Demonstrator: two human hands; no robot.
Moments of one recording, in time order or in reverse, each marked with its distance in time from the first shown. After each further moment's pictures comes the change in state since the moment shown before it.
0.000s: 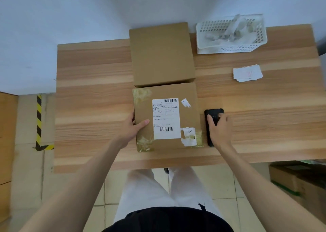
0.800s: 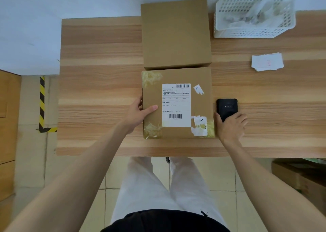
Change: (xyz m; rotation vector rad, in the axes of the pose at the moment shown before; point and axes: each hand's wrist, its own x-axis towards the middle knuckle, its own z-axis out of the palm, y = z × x) left_hand 0.008 -0.010 -0.006 -0.068 -0.014 0.047; right_hand 0.002 0.025 0.038 -0.467 0.078 0.111
